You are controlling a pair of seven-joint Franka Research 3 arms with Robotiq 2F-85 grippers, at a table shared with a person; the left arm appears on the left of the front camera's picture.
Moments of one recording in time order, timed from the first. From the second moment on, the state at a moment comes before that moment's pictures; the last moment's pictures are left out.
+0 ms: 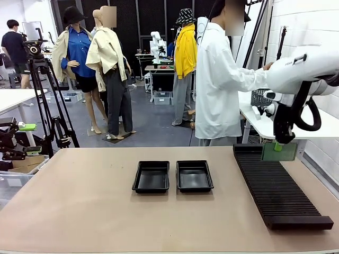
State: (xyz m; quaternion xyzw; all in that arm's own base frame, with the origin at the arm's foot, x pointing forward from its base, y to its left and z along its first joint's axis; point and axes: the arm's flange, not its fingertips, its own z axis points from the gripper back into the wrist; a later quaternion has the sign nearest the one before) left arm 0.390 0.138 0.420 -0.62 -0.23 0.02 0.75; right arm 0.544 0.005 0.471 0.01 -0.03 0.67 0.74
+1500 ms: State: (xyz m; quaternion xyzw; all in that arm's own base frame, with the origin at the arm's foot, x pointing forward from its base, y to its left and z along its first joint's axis) left arm 0.390 0.138 0.420 -0.62 -0.23 0.02 0.75; right arm 0.516 0.045 0.525 0.32 -0.06 0.16 0.93
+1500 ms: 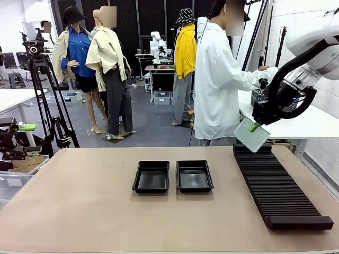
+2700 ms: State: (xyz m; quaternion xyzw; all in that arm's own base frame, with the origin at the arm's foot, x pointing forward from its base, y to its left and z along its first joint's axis) left arm 0.390 0.138 0.420 -0.62 -0.23 0.02 0.75; right arm 0.547 0.221 0.424 0.42 -0.08 0.02 0.90
